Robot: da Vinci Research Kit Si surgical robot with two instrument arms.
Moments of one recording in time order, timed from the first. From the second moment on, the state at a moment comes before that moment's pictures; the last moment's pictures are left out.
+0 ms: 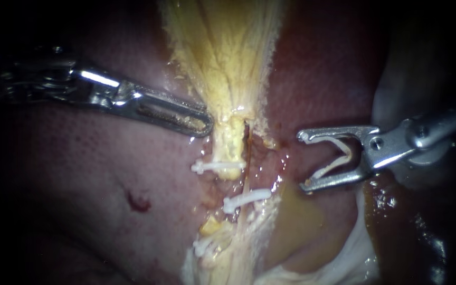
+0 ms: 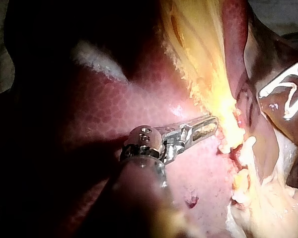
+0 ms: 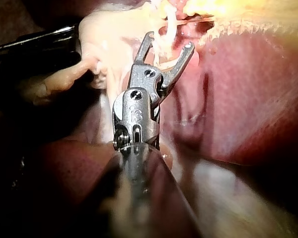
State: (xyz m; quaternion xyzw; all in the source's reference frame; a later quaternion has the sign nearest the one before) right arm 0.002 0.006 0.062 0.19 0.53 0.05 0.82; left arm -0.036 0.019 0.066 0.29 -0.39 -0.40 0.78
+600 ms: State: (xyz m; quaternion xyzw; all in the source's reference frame) right arm 0.002 0.006 0.062 0.19 0.54 0.05 0.82; left arm -0.031 0.023 0.059 0.28 -0.39 -0.42 0.77
